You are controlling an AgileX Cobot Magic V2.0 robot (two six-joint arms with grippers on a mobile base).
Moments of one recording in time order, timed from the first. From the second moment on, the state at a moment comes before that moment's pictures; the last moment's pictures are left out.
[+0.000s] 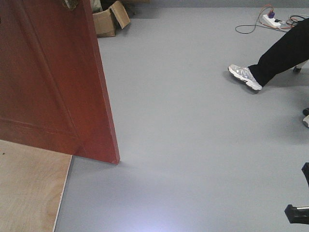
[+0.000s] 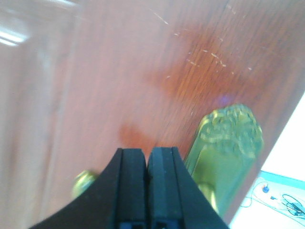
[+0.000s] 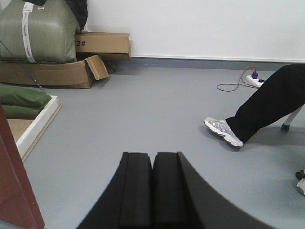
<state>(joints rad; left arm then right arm) -0.06 1.76 -1.63 -0.49 -0.07 0.12 0.03 -0.01 0.03 0.02 0.28 -0.05</state>
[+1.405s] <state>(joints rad) -0.06 1.76 -1.63 -0.49 -0.07 0.12 0.03 -0.01 0.03 0.02 0.28 -0.05</state>
